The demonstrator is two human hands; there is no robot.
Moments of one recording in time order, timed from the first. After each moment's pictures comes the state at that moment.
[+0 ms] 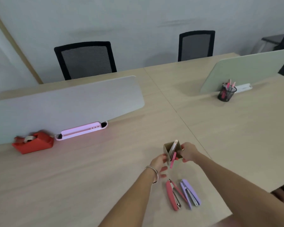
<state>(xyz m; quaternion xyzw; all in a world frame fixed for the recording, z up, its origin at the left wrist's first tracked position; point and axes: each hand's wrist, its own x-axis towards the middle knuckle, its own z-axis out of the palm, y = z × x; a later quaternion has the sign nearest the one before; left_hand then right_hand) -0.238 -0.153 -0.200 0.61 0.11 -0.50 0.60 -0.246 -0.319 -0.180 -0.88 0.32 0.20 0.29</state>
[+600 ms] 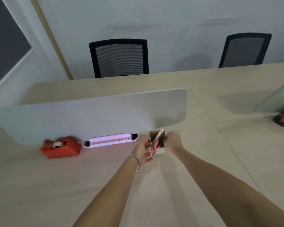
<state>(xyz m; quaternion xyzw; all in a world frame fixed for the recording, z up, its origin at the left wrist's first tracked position) -0.025 -0.005 -0.195 0.53 0.20 -0.37 0.73 -0.021 -0.152 -0.177 -0.93 0.21 0.09 0.30</state>
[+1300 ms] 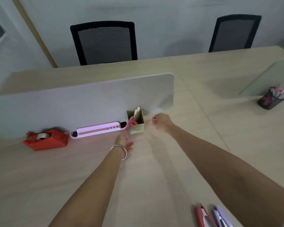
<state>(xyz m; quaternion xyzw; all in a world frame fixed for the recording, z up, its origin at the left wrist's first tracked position) -0.024 0.010 -0.211 0.60 0.33 -0.26 0.68 -0.011 -0.173 -0.158 -0.92 0.17 0.13 0.34</state>
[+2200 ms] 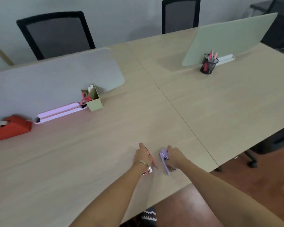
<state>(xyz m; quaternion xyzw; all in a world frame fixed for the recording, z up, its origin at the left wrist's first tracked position) -0.308 -0.157 -0.251 0.90 -0.04 -0.29 0.31 -0.367 -0.304 -0.249 -0.91 0.22 0.27 0.22</state>
